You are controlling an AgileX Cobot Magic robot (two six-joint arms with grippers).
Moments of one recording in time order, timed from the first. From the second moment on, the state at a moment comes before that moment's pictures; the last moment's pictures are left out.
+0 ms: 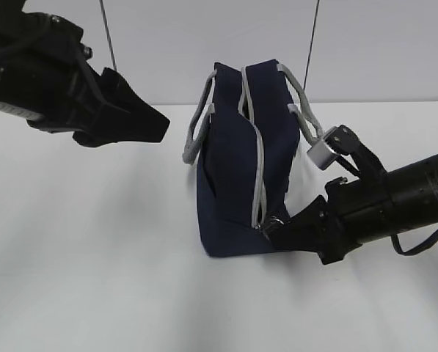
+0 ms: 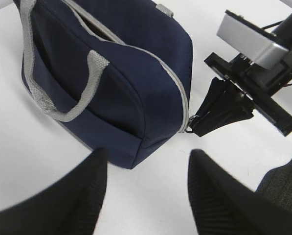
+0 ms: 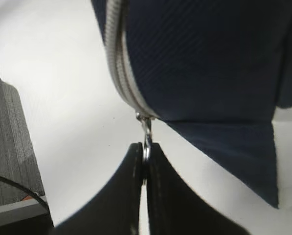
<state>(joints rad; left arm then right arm) -0.55 1.28 -1.05 -0.51 0.63 0.56 0.14 1.72 -0.76 1.37 0.85 -1.89</state>
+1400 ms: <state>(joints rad) -0.55 1.28 -1.05 -0.51 0.63 0.56 0.14 1.59 -1.01 1.10 0.98 -1.59</state>
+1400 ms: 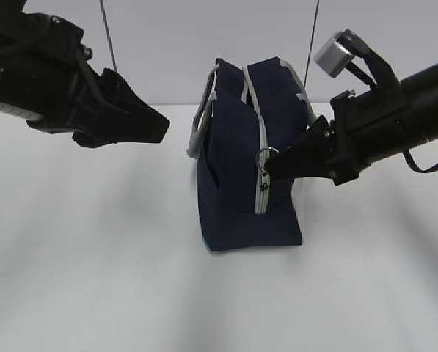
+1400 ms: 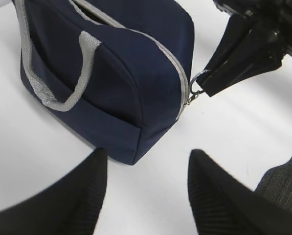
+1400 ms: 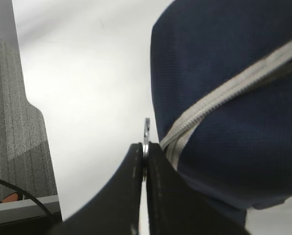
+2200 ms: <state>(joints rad) -0.55 1.30 -0.89 -0.74 0.49 0.82 0.14 1.59 -1.16 1.11 0.95 -1.59</state>
